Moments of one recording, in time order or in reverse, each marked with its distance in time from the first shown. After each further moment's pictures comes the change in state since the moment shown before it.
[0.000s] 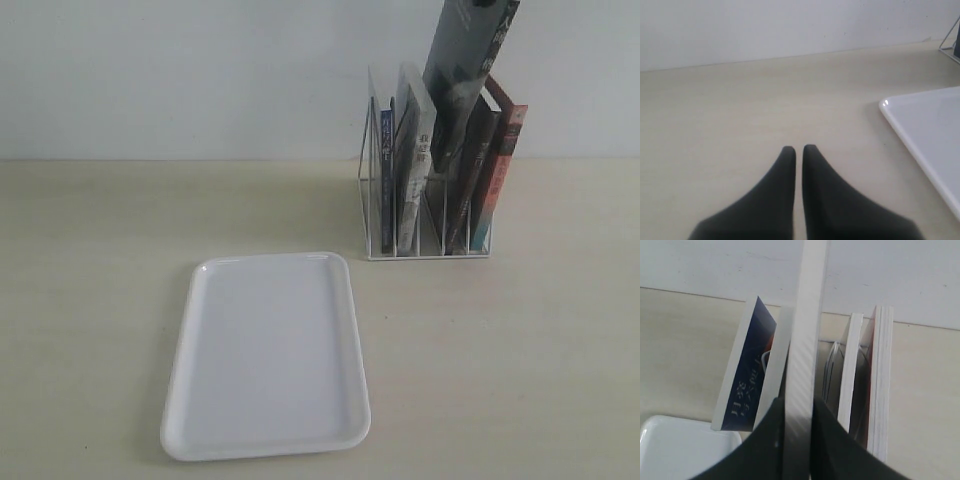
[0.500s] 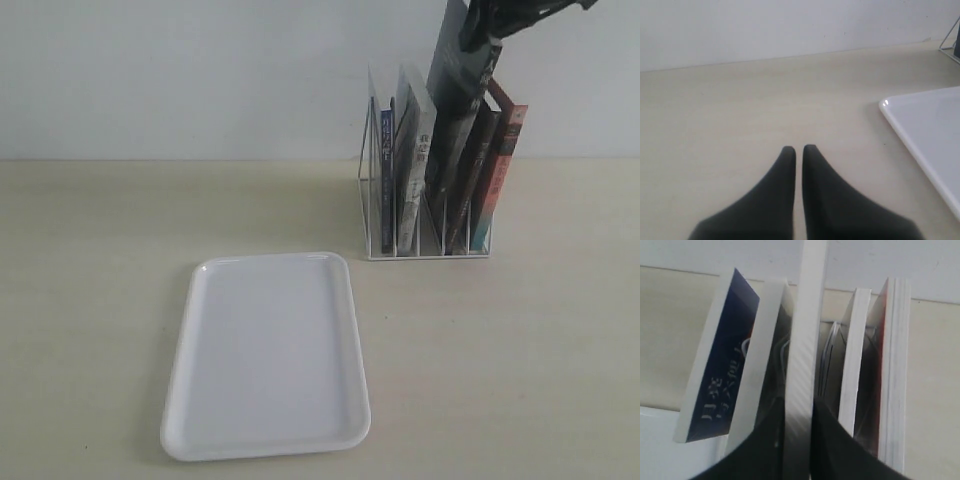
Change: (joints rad) left arm 0.000 0.000 0.000 0.000 0.000 0.000; right arm 0.000 0.105 0.000 0.000 0.000 0.000
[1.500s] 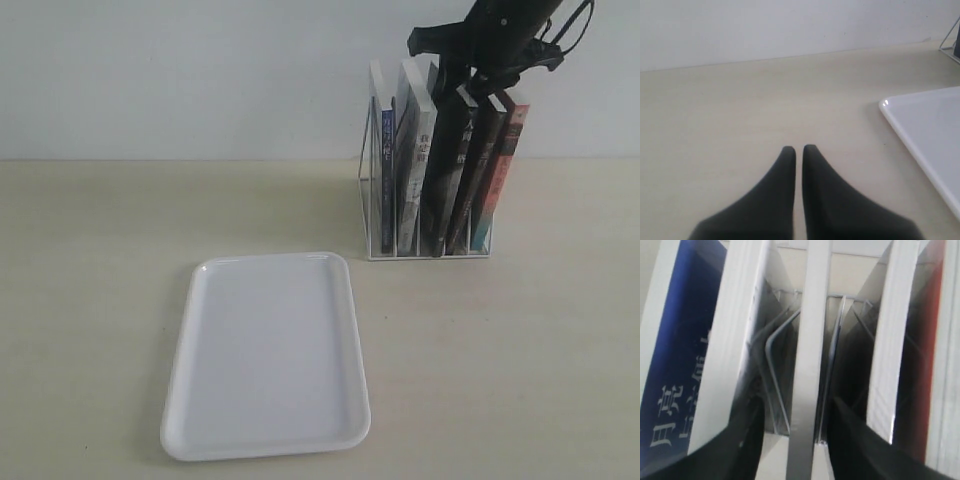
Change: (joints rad) left arm 0.000 0.000 0.000 0.000 0.000 0.000; right arm 0.000 0.115 0.000 0.020 -0.018 -0.021
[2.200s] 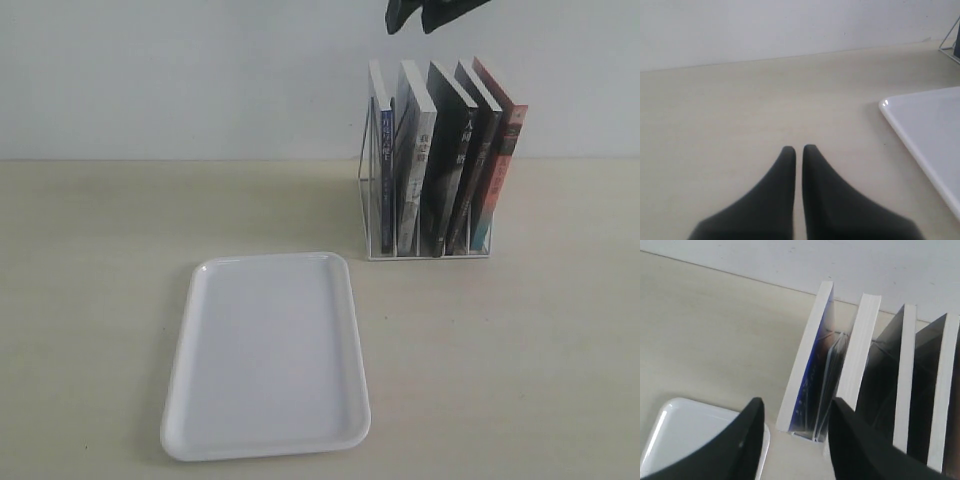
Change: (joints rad) left arm 0.000 0.000 0.000 0.000 0.000 0.000; right arm 0.170 -0.170 -0.006 -0.107 0.000 0.064
